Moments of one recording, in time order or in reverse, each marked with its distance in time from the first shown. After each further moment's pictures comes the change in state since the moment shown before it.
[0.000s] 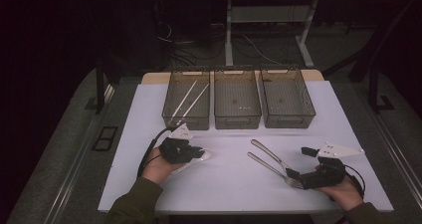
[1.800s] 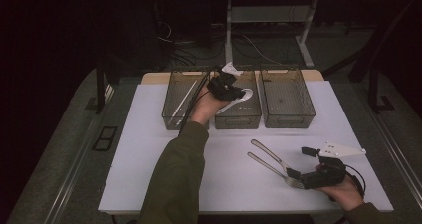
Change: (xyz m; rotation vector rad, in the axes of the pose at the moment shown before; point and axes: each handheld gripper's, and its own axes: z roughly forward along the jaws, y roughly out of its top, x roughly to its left) left arm 0.059 0.183 0.082 -0.074 0.082 0.072; right arm -0.001 0.000 -0.002 -0.016 0.019 0.011
